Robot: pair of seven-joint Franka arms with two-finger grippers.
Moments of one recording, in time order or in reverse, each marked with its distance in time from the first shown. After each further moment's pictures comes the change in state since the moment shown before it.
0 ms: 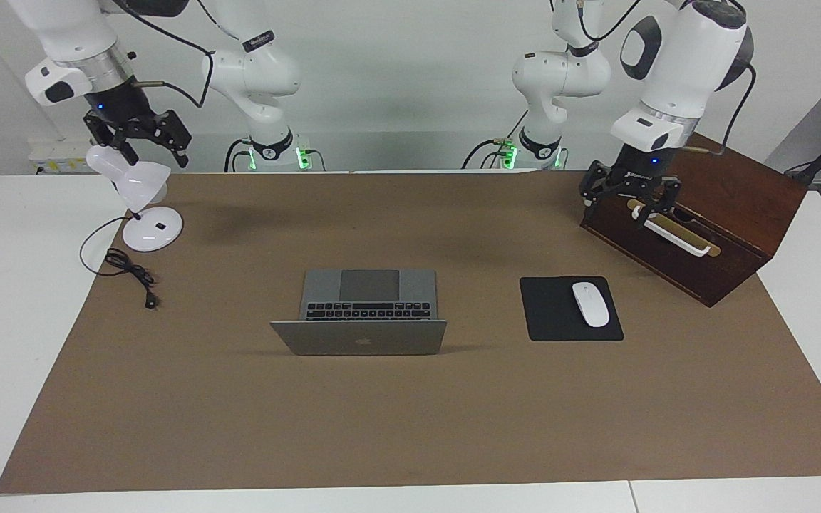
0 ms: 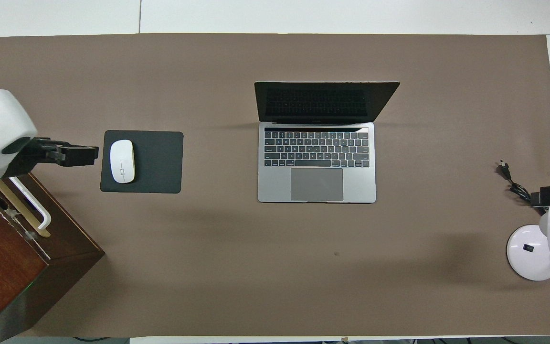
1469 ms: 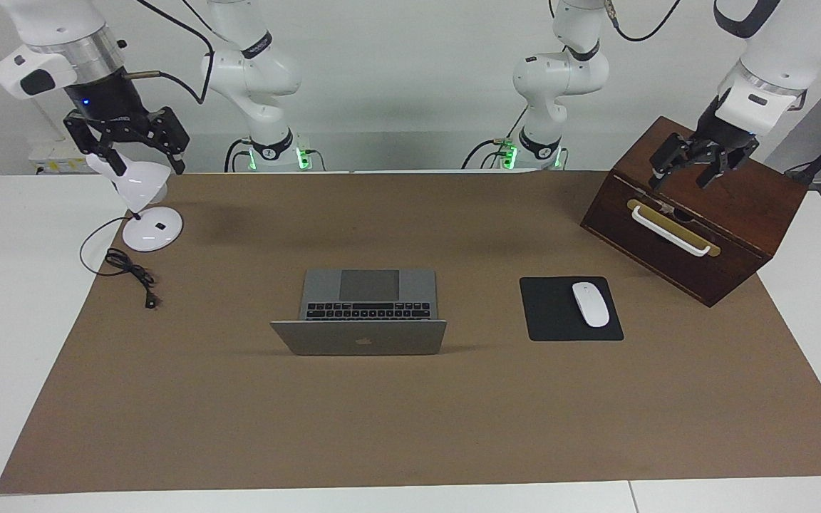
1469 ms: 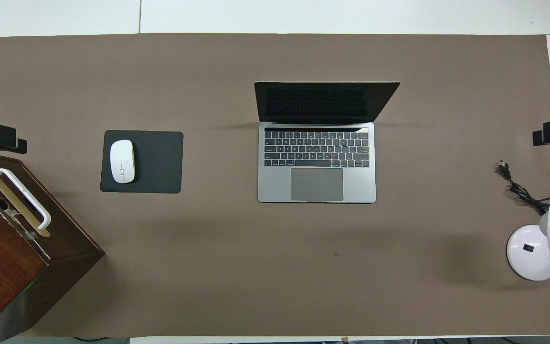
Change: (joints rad) left arm 0.136 0.161 -0.012 0.401 0.000 -0.468 -0.171; right arm 0.034 0.255 0.013 0.367 -0.002 -0.030 -0.001
